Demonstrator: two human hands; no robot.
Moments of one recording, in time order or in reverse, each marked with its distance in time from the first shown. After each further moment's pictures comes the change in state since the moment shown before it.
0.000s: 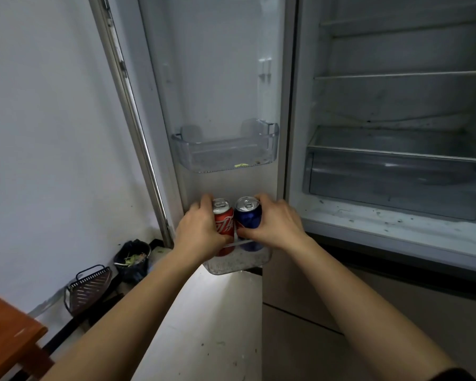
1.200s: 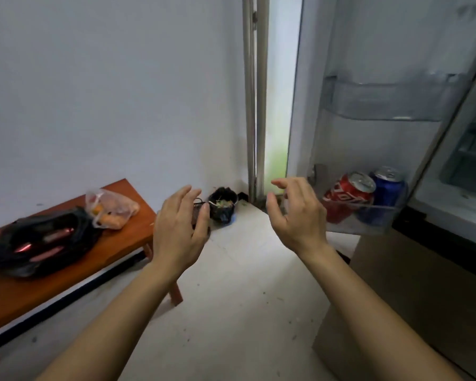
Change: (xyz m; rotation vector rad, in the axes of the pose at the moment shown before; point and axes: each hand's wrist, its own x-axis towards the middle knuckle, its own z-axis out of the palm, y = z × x) left_hand -0.183 -0.169 -0.088 0.163 0.405 -0.226; right_hand -0.070 -0.145 0.100 0.452 0.388 -0.497
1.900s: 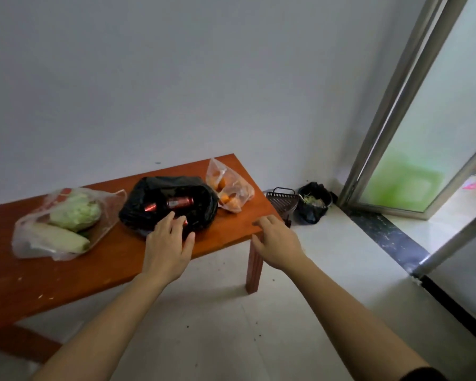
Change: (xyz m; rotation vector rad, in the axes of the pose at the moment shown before) left_hand -0.040 -0.465 -0.117 0.342 -0.285 -0.506; right_hand -0.036 -0.252 0.422 0.000 -0.917 -0.066
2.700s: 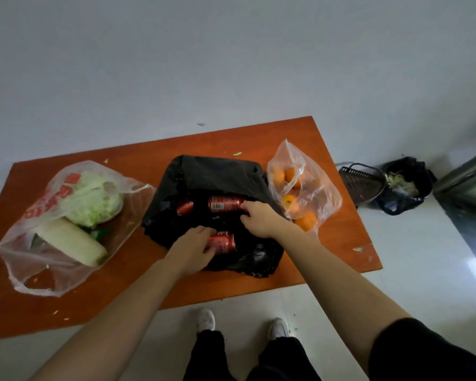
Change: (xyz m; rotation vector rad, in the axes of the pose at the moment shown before) left_hand 0.242 -0.163 0.130 -0.057 -0.578 -0.105; right_hand 0.364 -0.054 0.205 0.235 -0.719 -0.055
